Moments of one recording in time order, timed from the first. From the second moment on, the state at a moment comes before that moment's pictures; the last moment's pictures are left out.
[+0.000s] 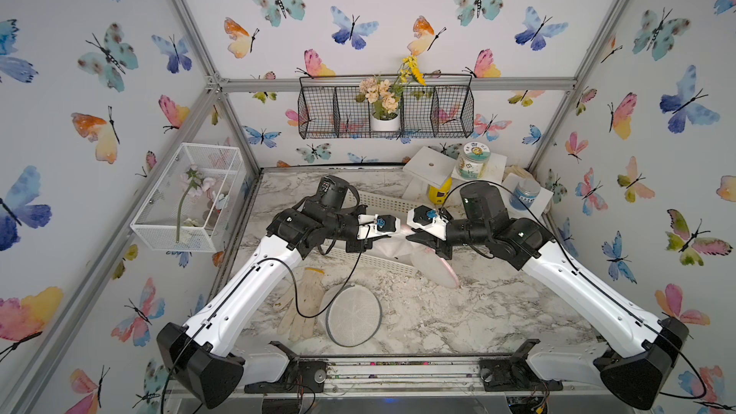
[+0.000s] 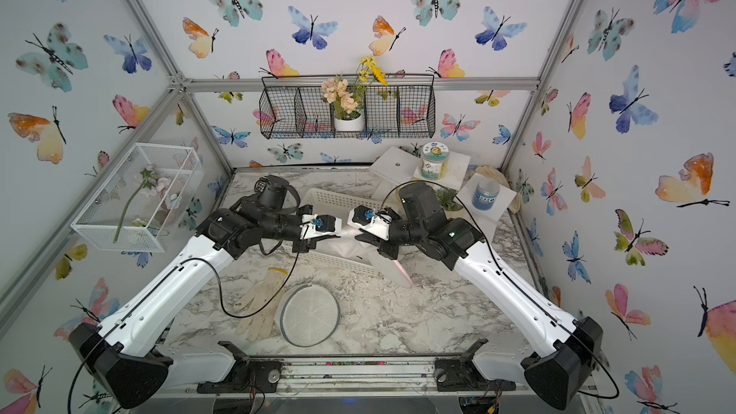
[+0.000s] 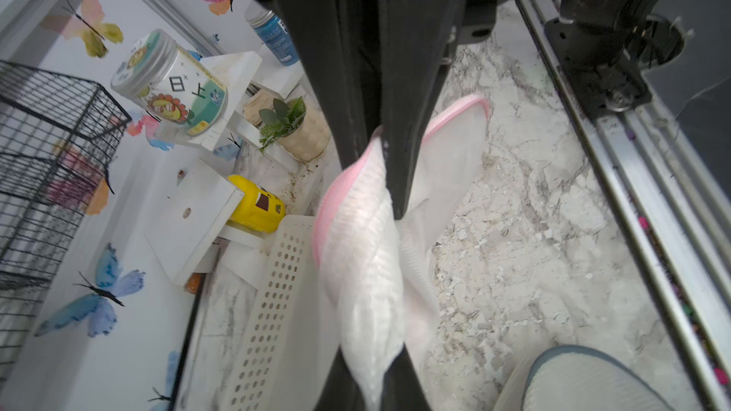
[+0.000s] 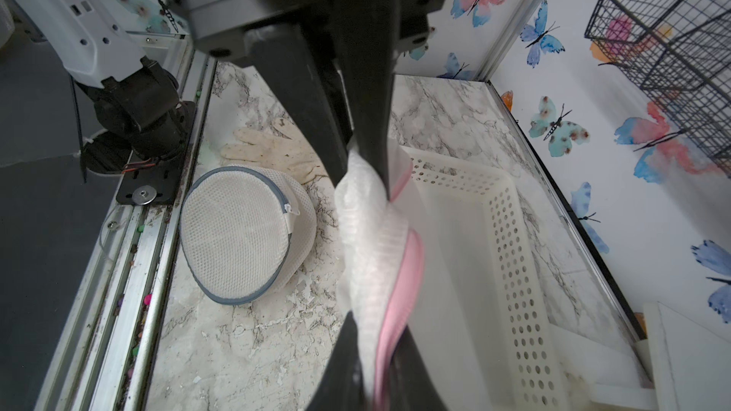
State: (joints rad) left arm -0.57 1.30 1.38 -0.80 0.63 0.98; right arm 0.71 1.27 1.29 -0.60 -0.53 -0.59
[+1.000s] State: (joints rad) left arm -0.50 1.26 1.31 -0.67 0.64 0.69; right arm 0.80 1.06 0.81 0.10 -0.23 0.03
